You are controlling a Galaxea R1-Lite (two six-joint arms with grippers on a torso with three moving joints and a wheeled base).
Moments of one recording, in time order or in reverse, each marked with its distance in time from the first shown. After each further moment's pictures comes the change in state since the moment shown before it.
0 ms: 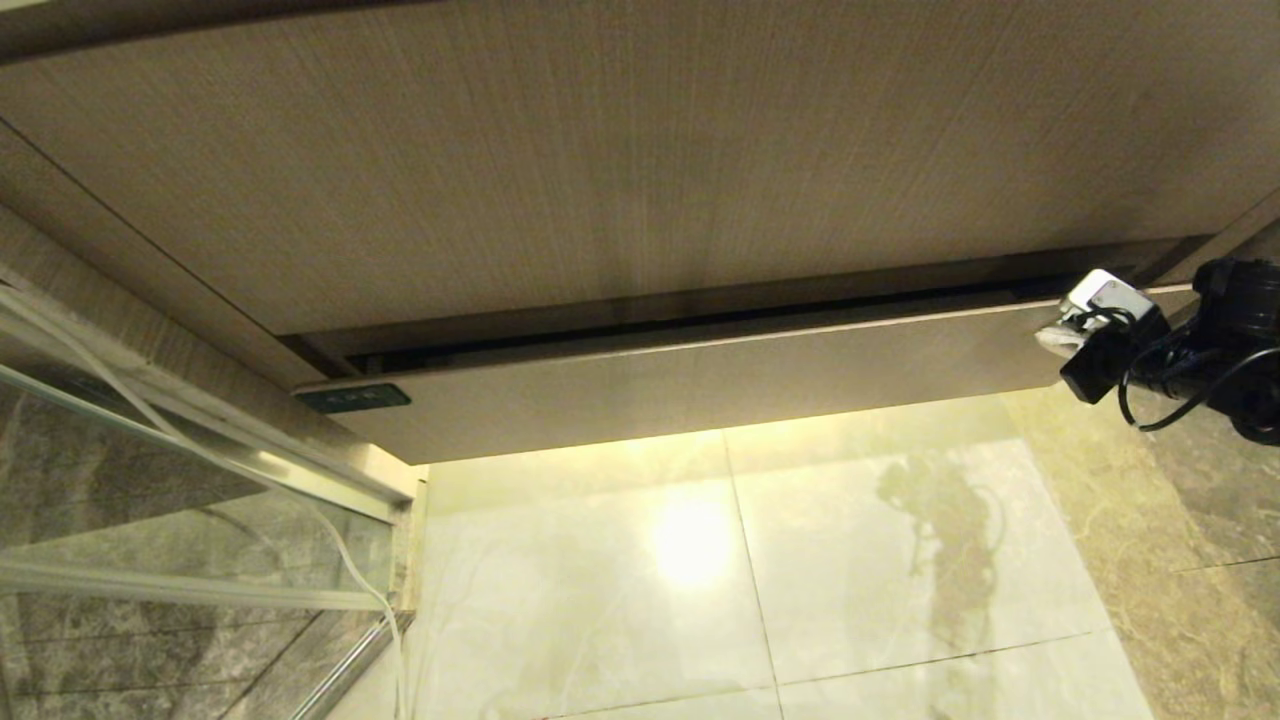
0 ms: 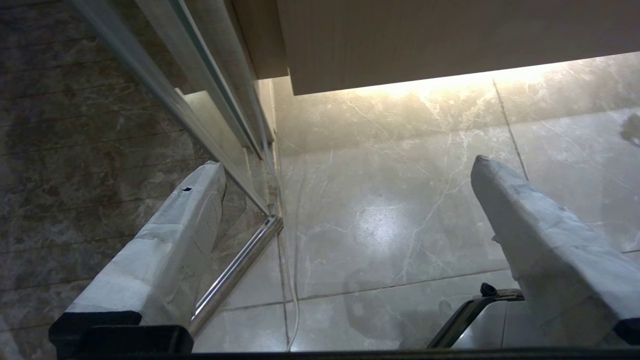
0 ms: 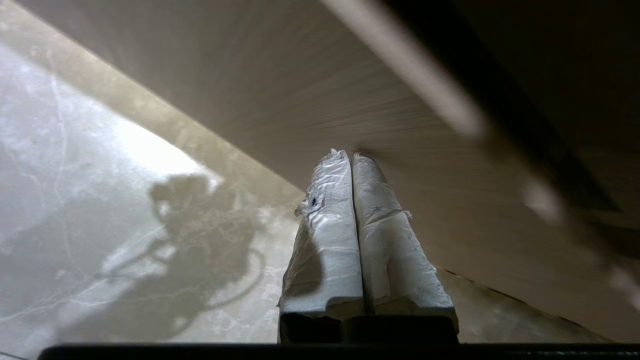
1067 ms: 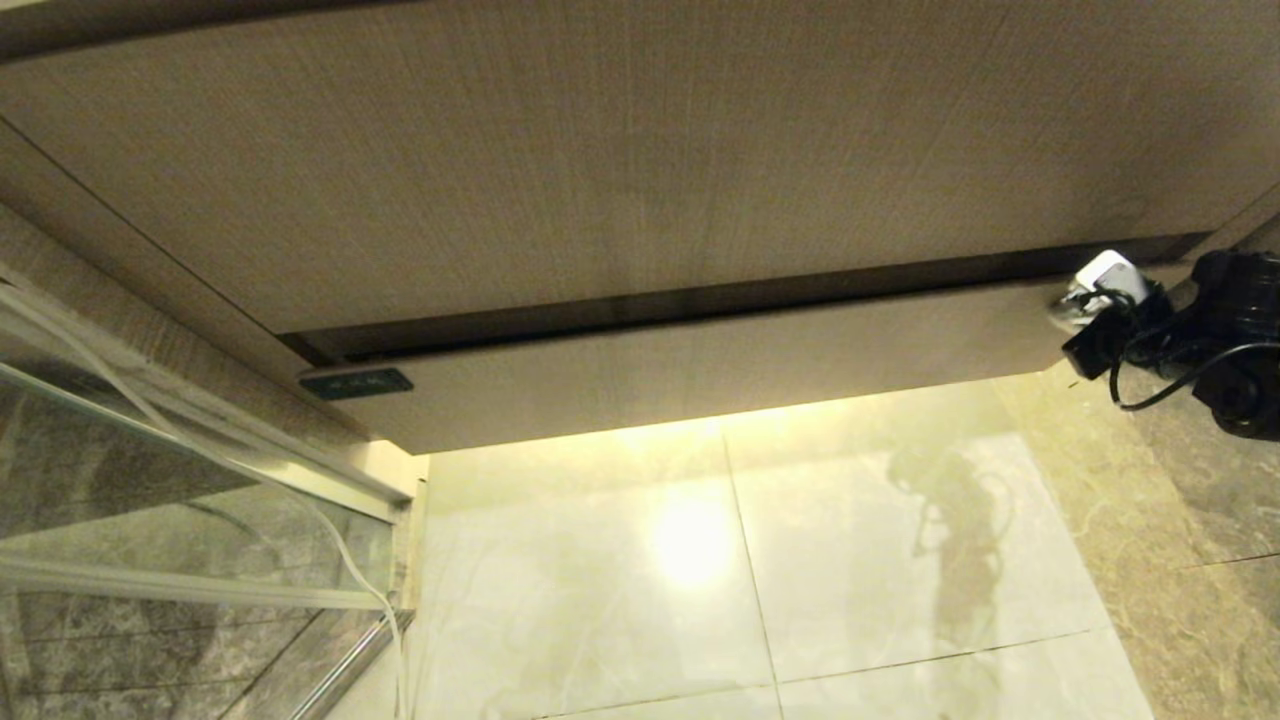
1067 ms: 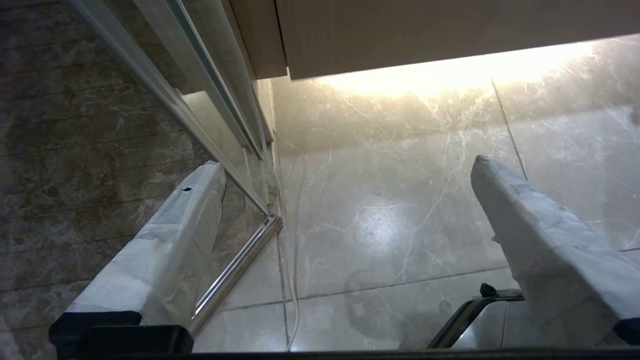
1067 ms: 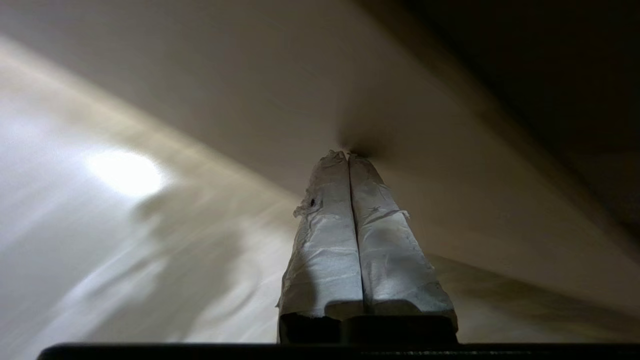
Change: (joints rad) left arm 0.000 0.000 0.000 0.000 0.000 0.000; right arm -0.004 0.065 -0.138 -0.184 -0.052 0.095
